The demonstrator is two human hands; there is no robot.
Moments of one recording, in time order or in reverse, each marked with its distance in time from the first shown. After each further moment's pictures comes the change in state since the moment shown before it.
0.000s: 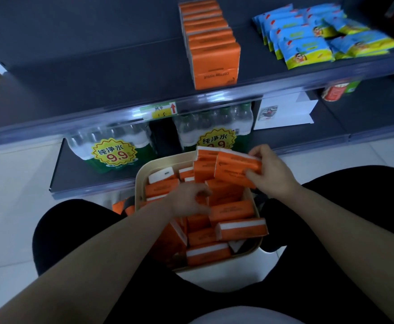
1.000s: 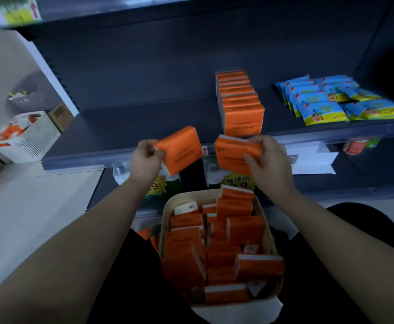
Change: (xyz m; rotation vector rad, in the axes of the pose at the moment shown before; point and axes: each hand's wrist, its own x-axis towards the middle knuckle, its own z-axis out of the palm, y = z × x) left_hand -0.066 -0.026 -0.159 -0.773 1.050 -0.171; right_hand 0.038 -0.110 -0.033 0.090 0.438 -0.271
